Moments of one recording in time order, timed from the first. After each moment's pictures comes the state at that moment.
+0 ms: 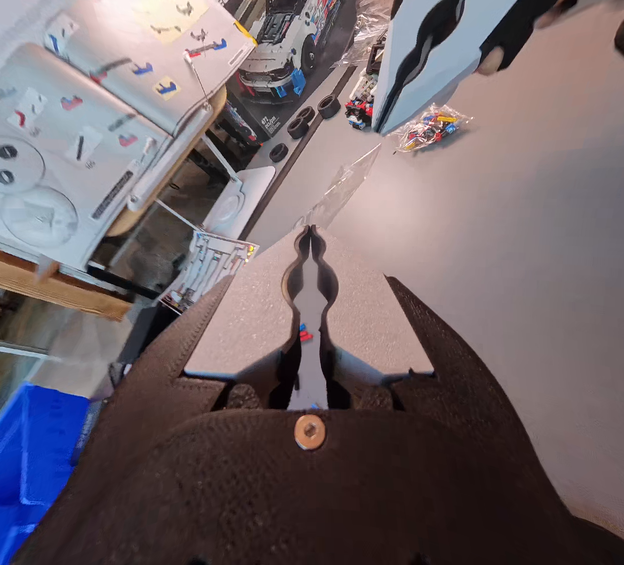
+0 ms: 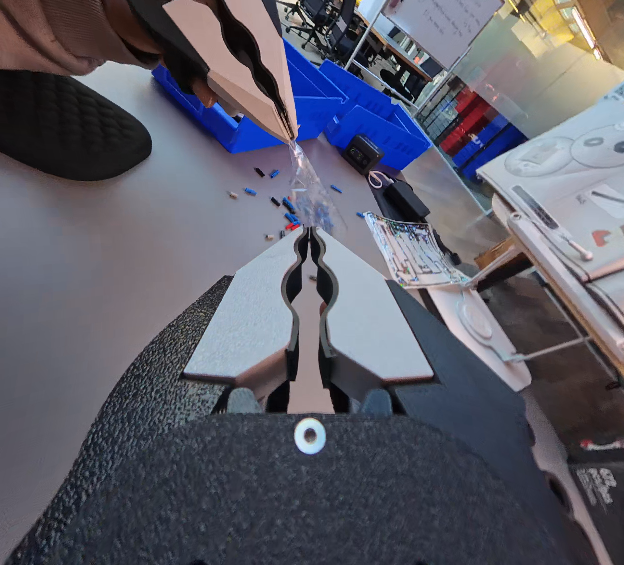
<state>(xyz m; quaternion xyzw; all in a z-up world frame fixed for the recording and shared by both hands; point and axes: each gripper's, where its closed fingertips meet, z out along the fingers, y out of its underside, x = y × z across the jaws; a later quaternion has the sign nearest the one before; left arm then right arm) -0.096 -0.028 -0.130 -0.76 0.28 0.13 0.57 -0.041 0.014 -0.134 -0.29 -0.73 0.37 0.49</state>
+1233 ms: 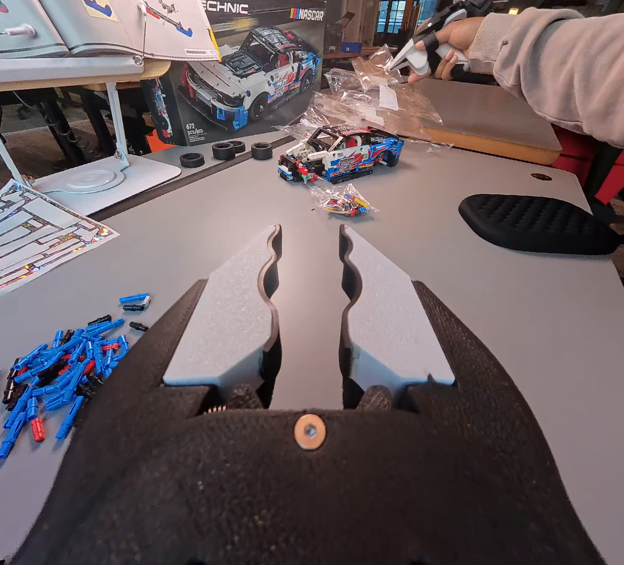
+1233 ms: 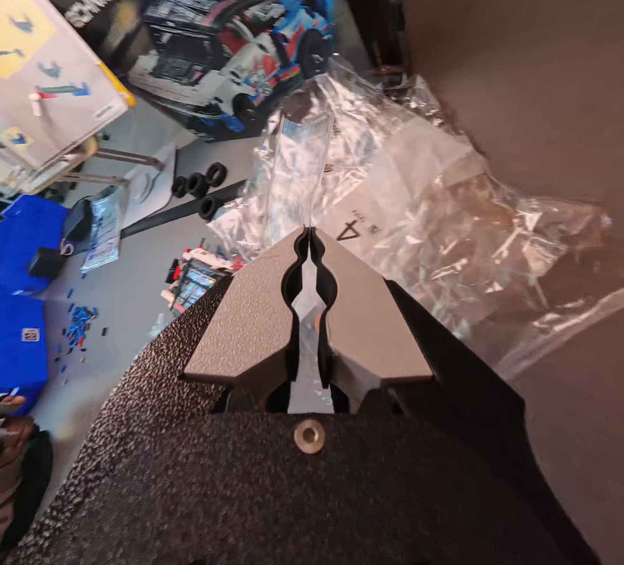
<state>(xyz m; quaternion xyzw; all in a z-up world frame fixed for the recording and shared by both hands) -0.072 -0.023 -0.165 -0.73 0.13 -0.15 0.65 0.303 0.450 -0.128 -0.87 -0.16 0.34 0.32</state>
